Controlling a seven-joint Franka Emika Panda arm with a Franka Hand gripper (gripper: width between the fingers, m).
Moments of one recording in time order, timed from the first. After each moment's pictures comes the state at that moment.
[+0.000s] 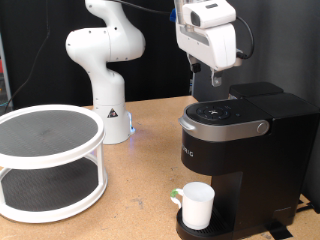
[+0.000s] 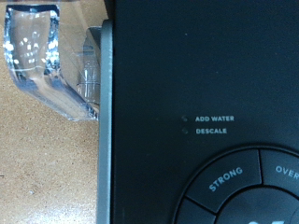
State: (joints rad) arm 0.03 -0.28 0.15 -2.26 0.25 2.04 -0.70
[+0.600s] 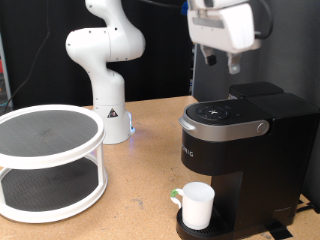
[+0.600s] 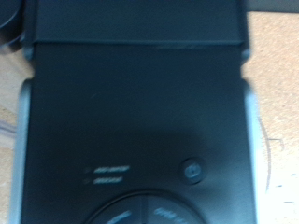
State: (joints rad) arm 0.03 -0.24 0.17 -2.16 0.25 2.10 -0.66
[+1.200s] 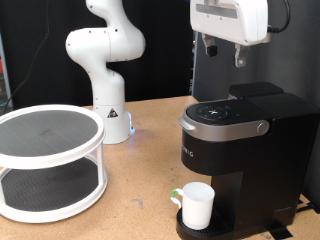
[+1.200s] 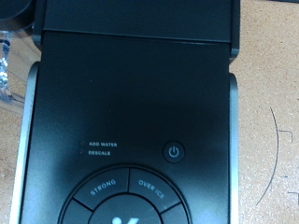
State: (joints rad) arm 0.02 -0.16 0.17 -2.00 0.16 1.93 -0.69
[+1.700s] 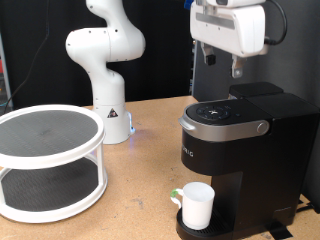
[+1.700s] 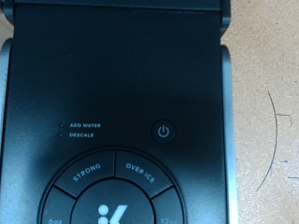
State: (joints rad) arm 0.02 -0.13 0.17 -2.02 0.13 1.97 -0.65
